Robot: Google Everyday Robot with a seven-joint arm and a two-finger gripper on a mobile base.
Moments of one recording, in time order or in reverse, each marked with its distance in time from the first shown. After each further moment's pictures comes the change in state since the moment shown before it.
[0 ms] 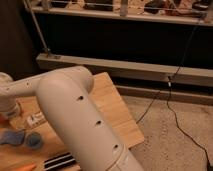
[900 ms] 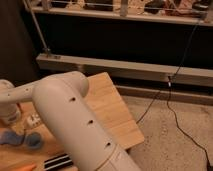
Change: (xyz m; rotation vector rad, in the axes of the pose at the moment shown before) arm -0.002 0.000 0.041 -0.043 0.004 -0.038
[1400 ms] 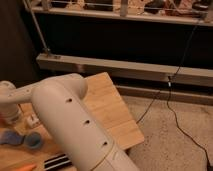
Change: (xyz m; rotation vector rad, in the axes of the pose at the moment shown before) arm 0.006 -0.002 0.013 -0.027 0.010 -0.020
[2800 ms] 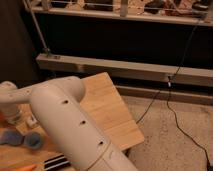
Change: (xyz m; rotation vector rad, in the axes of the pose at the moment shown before) arm 0.005 -0.004 0.014 -0.035 -0.005 -0.017
